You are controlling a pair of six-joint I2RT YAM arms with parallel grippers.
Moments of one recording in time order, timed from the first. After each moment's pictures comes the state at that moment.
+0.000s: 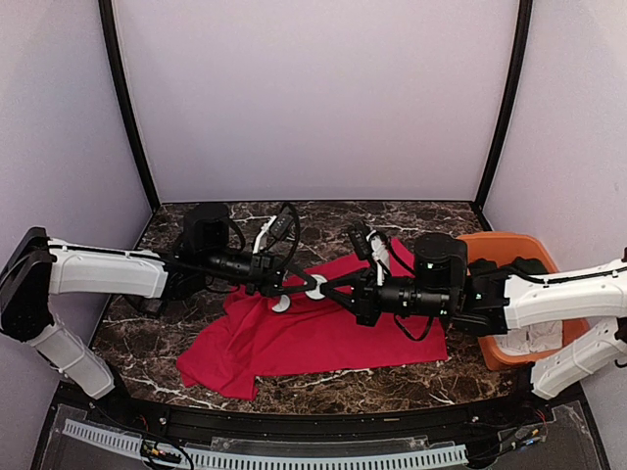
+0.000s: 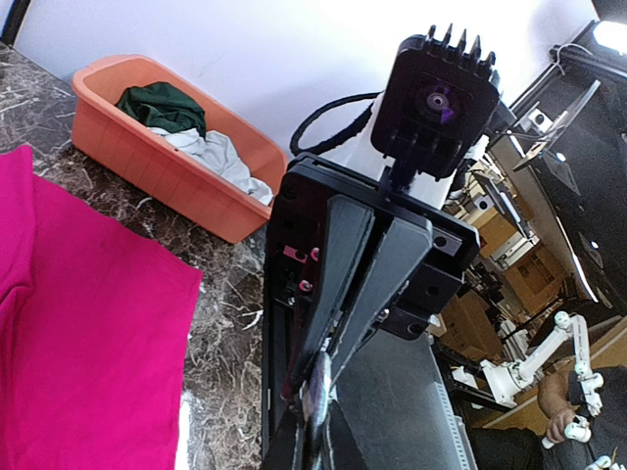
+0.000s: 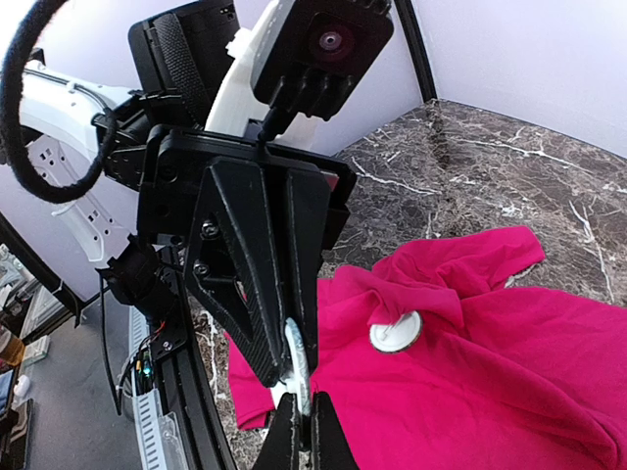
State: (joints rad) left arm -0.78 1.52 0.86 0.49 0.99 -0.58; right arm 1.11 1.27 0.75 0.30 -0.14 0.35
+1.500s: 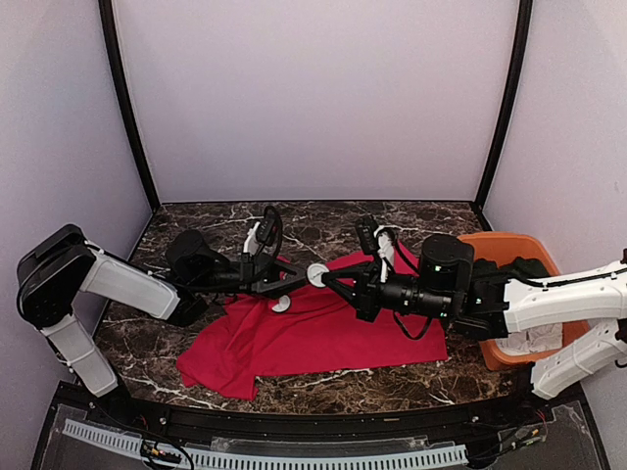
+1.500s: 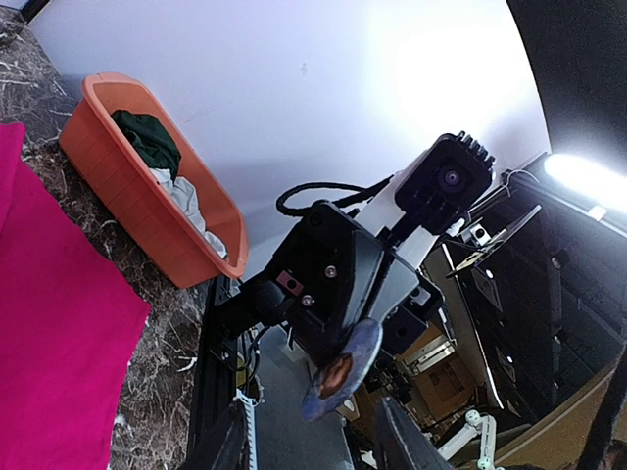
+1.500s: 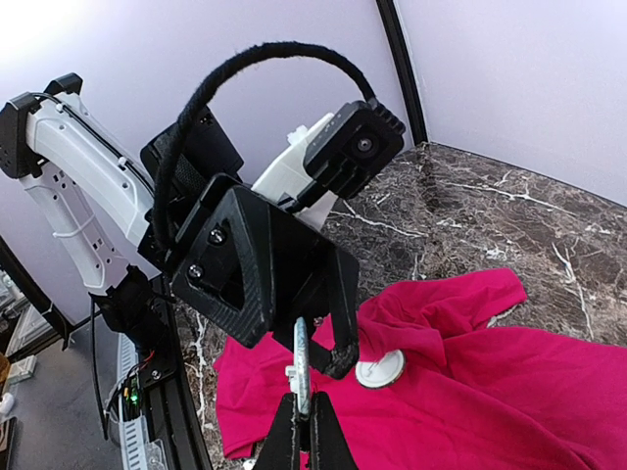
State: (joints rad) left arm -0.74 1.64 0.66 1.20 0.90 -1.16; right arm 1.11 1.27 0.72 0.42 -0.07 0.31
